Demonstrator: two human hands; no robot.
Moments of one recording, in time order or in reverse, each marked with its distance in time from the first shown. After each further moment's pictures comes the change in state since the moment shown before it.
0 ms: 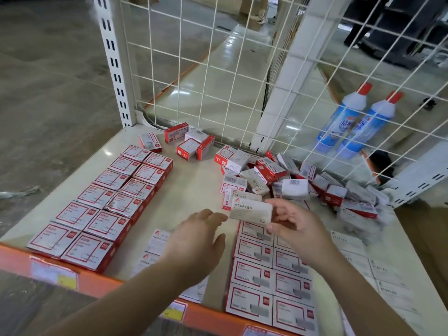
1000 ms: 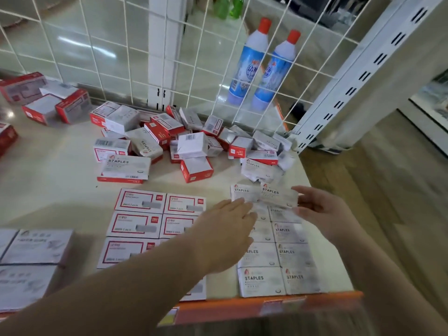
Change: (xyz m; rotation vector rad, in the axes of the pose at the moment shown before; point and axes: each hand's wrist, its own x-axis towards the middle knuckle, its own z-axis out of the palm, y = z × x) left_hand 0.033 0.142 0.128 0.317 -0.429 0.657; right_hand -0.084 0.130 -0.151 0.074 0.276 0.374
